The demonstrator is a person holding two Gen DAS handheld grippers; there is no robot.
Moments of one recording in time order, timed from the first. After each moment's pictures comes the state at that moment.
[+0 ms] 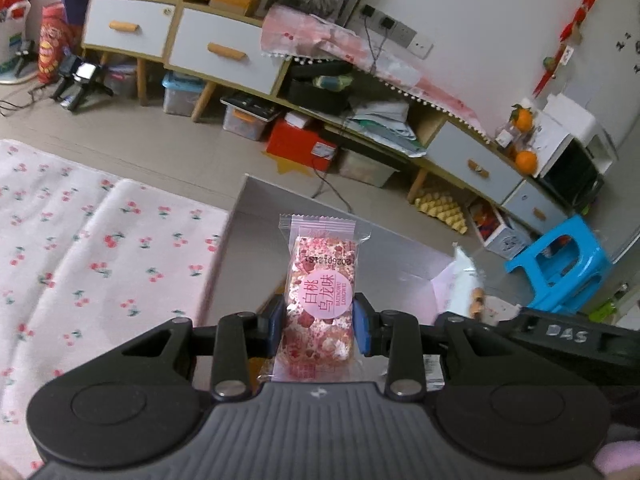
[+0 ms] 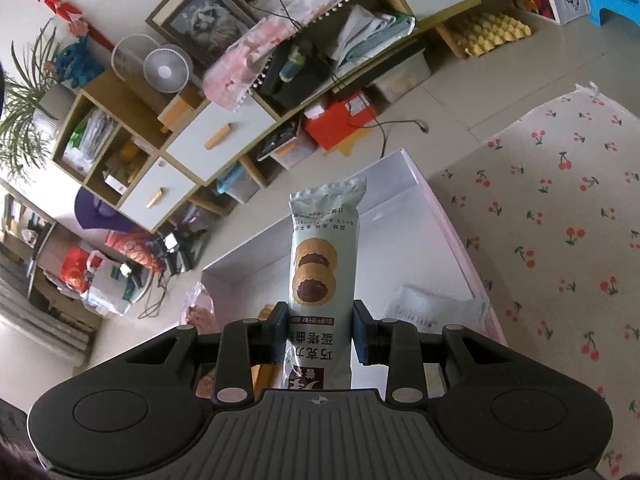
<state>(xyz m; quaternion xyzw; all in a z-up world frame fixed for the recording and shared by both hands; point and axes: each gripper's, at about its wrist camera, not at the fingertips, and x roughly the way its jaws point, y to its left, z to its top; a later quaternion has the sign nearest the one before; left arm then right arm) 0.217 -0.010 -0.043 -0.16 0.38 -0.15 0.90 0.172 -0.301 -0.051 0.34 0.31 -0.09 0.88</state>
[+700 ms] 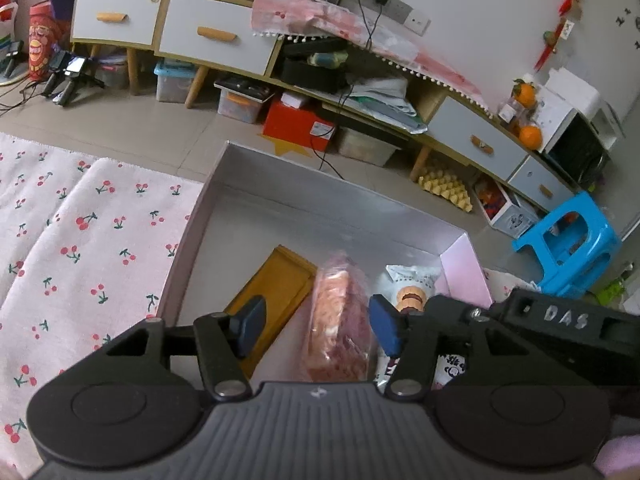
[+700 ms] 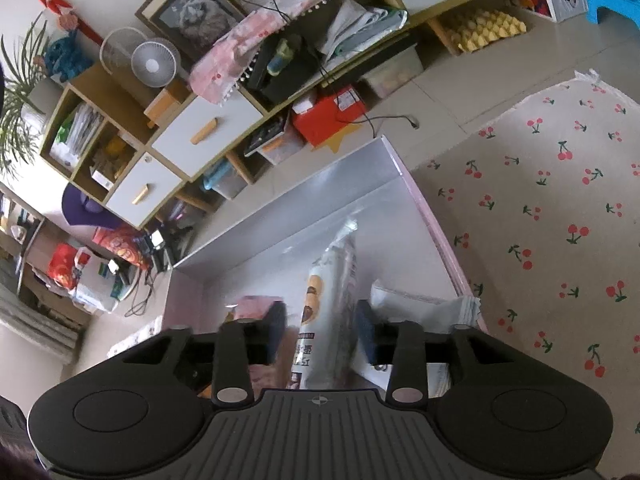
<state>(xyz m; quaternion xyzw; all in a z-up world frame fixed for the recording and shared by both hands) 0.223 -0.023 -0.060 -0.13 0.40 -0.15 0.89 0.177 -0.311 -0.071 0.35 0.32 -0.10 0.88</state>
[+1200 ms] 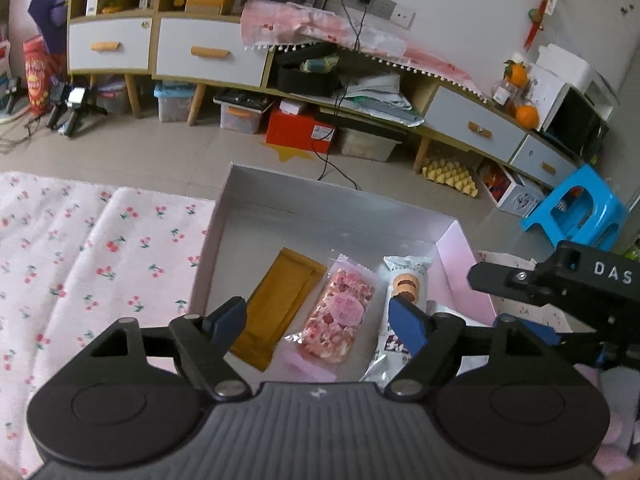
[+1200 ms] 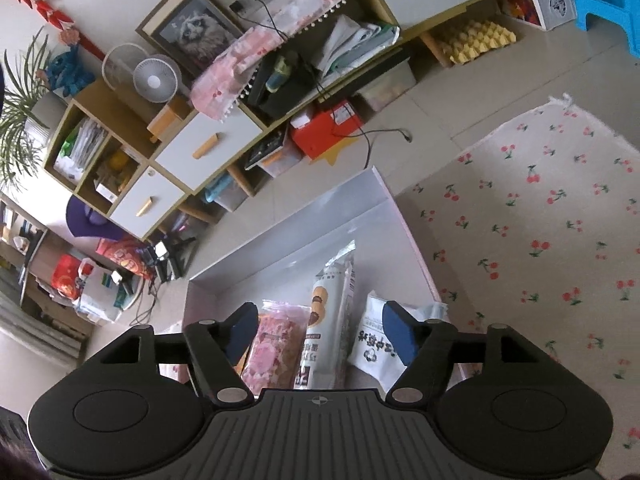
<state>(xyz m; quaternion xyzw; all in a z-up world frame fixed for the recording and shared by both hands) 0.201 -0.026 -0.033 -0.08 0.40 -0.14 0.90 0.149 -0.314 -0.040 0.34 0.31 -0.11 0.88</state>
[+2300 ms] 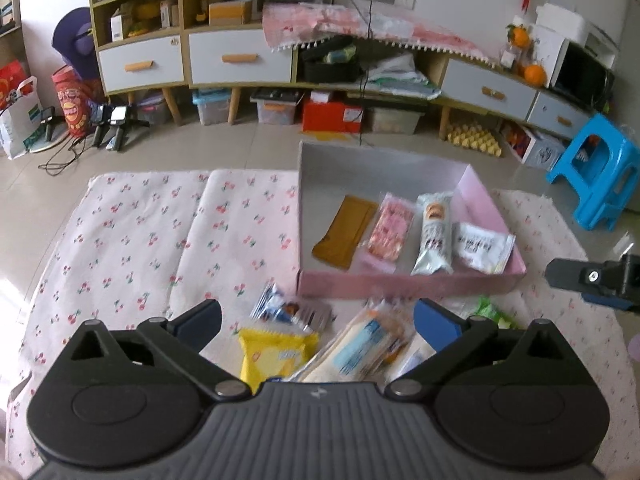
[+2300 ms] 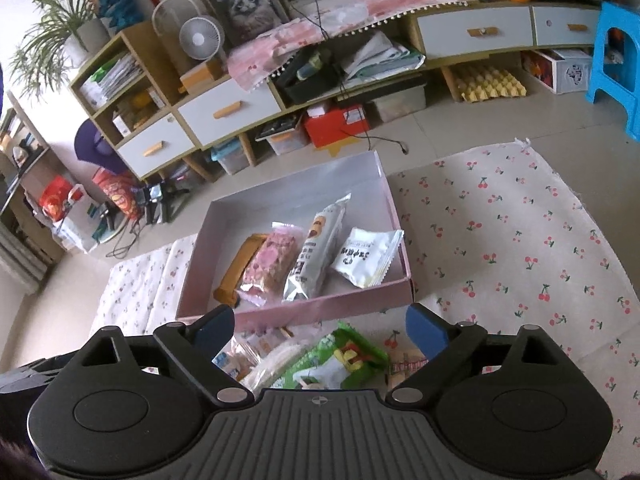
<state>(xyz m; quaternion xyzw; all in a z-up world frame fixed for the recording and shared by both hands) 0.125 0.015 -0.008 0.00 0.42 -0.11 0.90 0.056 -0.254 -0.006 0.21 0.34 -0.11 0.91</state>
